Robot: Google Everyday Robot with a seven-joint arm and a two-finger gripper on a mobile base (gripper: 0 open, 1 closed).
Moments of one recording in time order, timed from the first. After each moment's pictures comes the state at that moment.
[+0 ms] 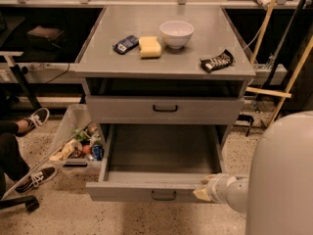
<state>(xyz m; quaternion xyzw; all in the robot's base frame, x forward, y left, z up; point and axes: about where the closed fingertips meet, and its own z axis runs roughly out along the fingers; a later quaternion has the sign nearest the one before) 0.502 -0.197 0.436 -0.37 0.89 0.03 0.28</state>
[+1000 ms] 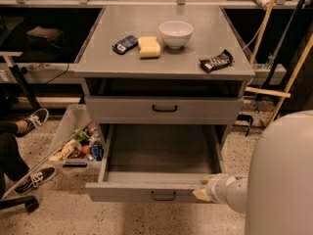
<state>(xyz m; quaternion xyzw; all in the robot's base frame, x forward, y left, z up) 0.503 -0.195 0.438 -0.37 0.89 0.03 0.28</state>
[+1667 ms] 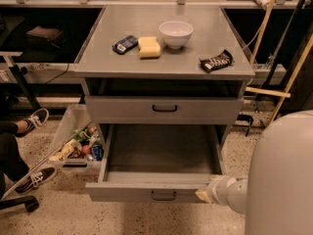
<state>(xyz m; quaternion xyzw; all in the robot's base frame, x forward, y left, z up) 0.503 -0.195 0.438 -0.37 0.89 0.03 0.28</state>
